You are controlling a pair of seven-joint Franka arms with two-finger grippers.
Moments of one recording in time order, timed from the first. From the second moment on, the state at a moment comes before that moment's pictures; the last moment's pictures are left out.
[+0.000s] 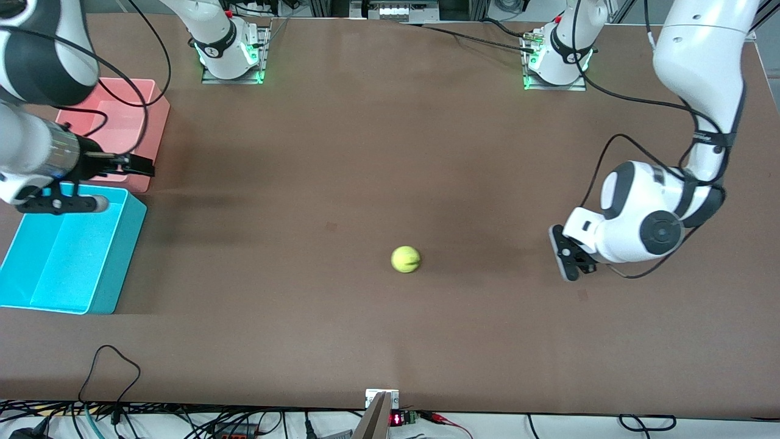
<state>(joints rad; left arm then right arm) 0.08 0.57 -0.21 -1.66 0.09 2.07 1.11 0.06 0.22 0.00 -1.59 -0.01 1.53 0.02</state>
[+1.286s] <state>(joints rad) 0.07 0.37 -0.23 -1.44 0.09 1.78 0.11 0.09 0.39 -0.01 -2.05 -0.01 2.40 -0.03</state>
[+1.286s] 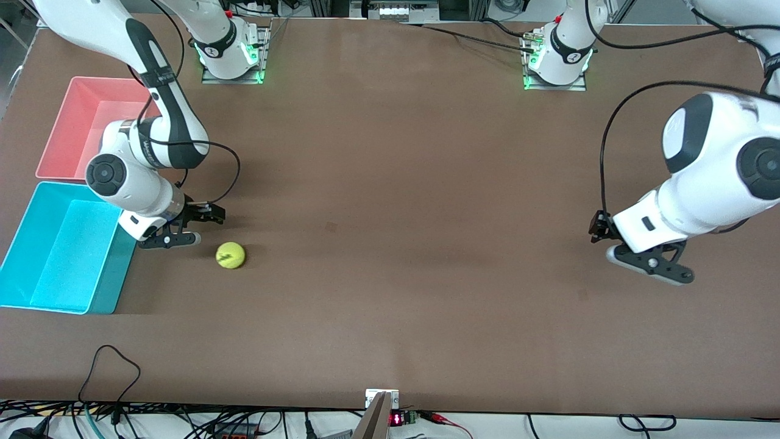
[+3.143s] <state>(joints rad) -0.02 0.10 0.02 -1.56 0.02 1.66 -0.08 0.02 0.57 -0.01 -1.99 -0.03 2.68 -0.20</state>
